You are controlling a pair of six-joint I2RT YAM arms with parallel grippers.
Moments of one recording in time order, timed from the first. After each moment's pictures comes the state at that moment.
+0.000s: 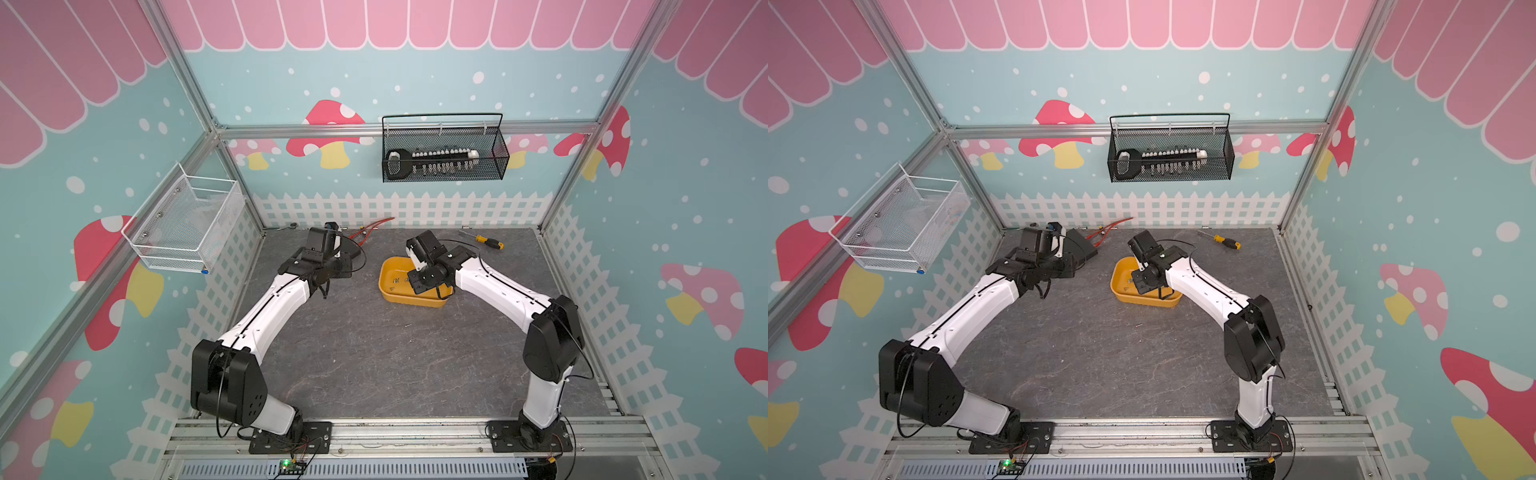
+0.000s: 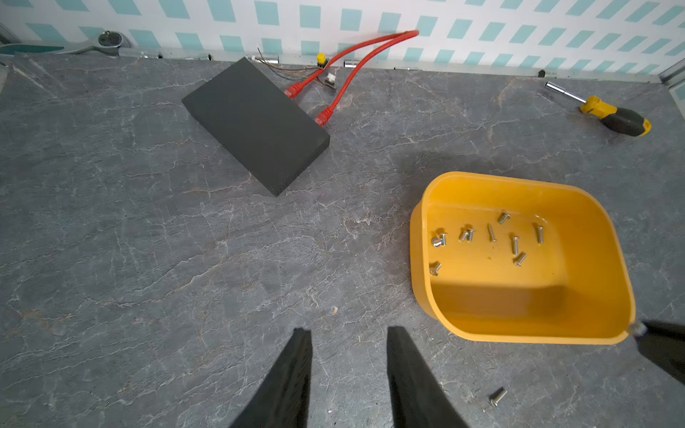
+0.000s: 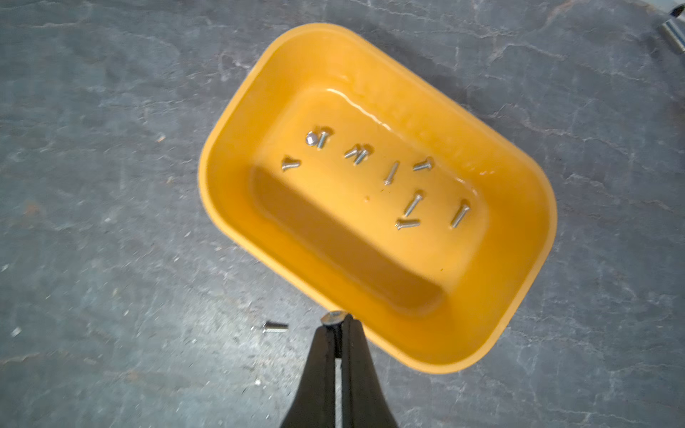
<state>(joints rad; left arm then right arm) -0.26 1.49 1.27 -0.53 0.00 -0.21 0.63 1.92 1.69 -0.84 0.11 0.15</state>
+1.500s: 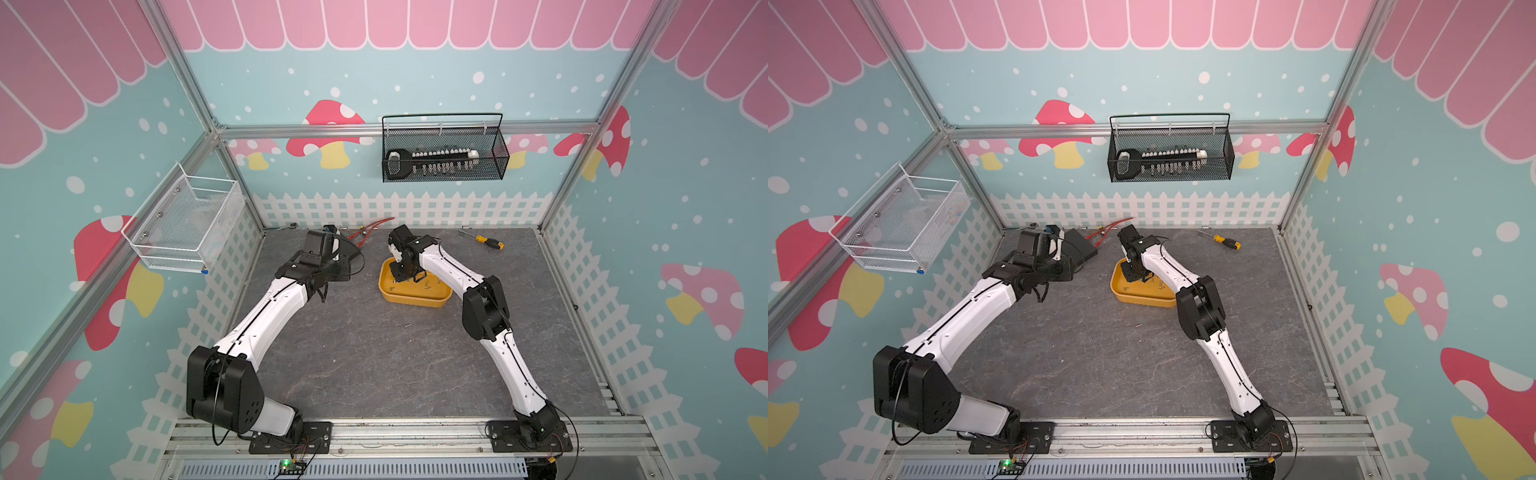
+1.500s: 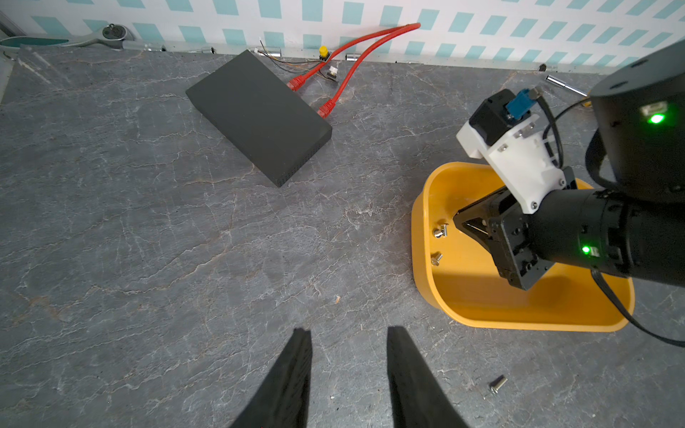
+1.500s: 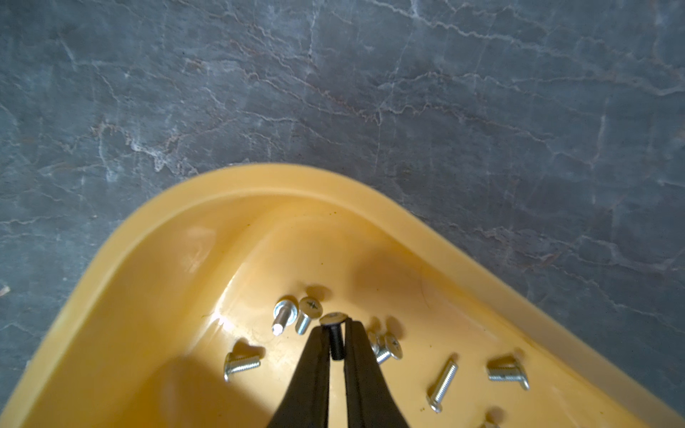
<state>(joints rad) -0.26 1.47 1.24 -0.54 0.00 -0.21 0.59 2.54 2.35 -0.98 0.03 0.10</state>
